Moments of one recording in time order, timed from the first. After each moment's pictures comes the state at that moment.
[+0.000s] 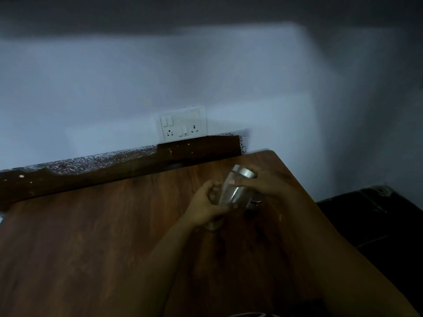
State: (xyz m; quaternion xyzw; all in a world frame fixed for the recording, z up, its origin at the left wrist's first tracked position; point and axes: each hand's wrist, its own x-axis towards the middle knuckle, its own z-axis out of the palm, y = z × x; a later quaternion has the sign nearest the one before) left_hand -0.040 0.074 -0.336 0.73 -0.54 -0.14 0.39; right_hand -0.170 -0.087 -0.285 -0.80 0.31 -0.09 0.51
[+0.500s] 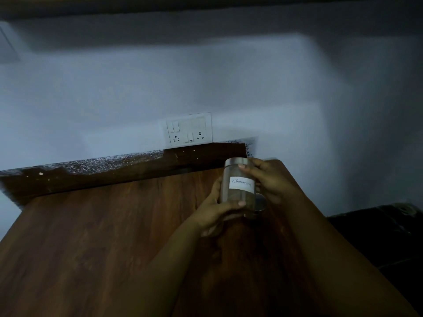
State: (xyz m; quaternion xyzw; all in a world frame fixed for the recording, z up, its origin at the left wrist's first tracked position) left_hand -0.082 0.052 -0.314 0.51 -0.33 -0.49 0.63; right_hand -0.179 -0.101 -0.266 -0.66 0.22 -0.19 0.70
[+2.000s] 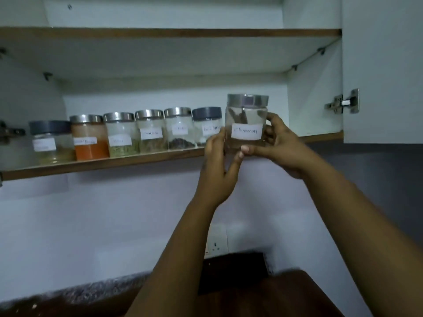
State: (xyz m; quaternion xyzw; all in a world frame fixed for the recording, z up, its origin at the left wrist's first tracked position) left_hand -0.020 0.019 0.003 0.53 -0.60 0.22 0.56; right_hand -0.146 -0.103 0.045 -0.77 0.00 -0.42 0.48
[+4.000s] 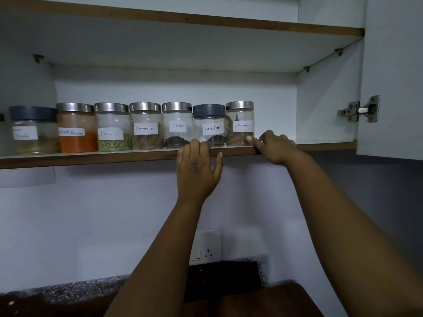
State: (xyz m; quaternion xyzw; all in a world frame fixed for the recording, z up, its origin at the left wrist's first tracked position) left_hand 0.069 -0.033 -0.004 0.63 -0.39 0.58 0.34; right_hand -0.073 -0.189 0.067 -0.88 0.33 -0.33 0.09
